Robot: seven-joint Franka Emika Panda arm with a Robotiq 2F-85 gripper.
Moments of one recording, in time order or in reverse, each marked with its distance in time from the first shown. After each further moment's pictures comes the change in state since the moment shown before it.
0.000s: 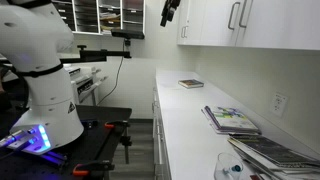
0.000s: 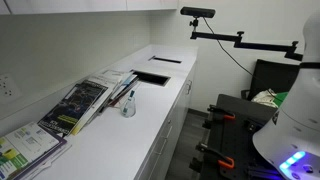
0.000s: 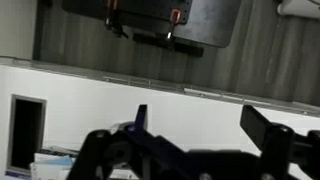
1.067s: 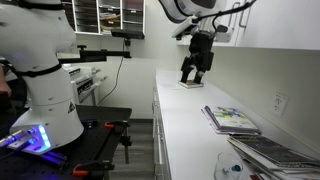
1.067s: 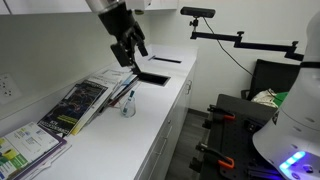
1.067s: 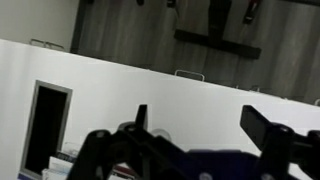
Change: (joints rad) arm -0.084 0.344 -0.106 -0.180 -0.315 0.432 -0.071
